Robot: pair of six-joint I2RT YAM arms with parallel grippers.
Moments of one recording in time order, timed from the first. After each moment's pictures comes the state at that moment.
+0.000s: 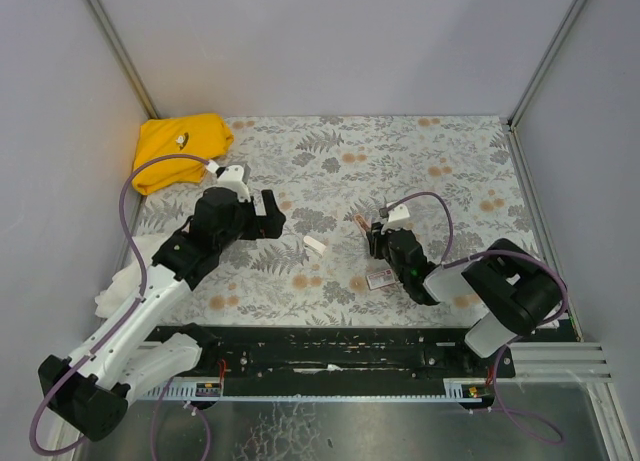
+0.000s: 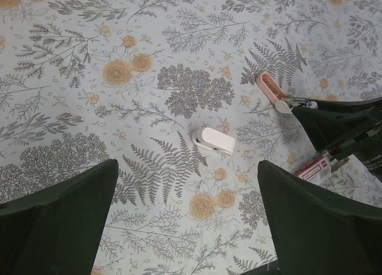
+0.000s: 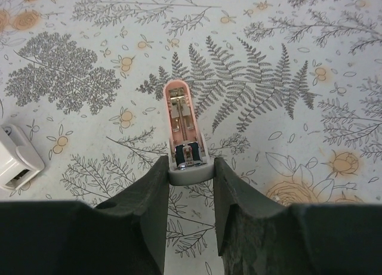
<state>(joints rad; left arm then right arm) -0.49 0.93 0.87 -0.44 -0.10 -0.39 0.69 1.59 0.36 0.89 0.34 0.21</state>
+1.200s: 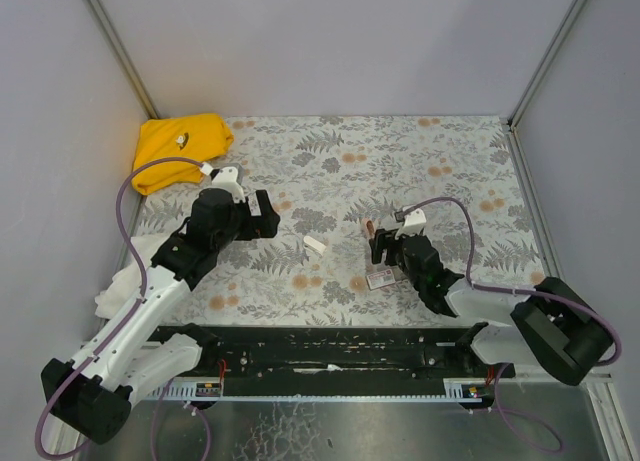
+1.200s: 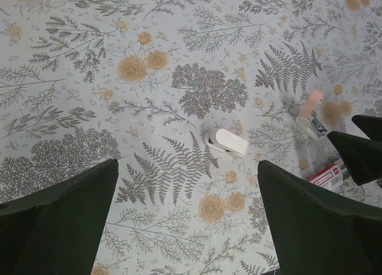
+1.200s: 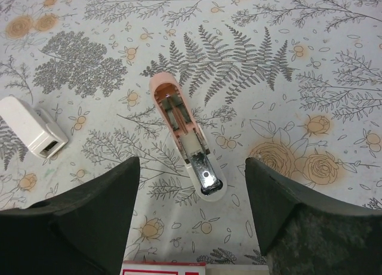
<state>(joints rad) -0.44 0.92 0.83 -0.43 -0.09 -0.39 0.69 1.30 0.27 0.68 0.34 0.29</state>
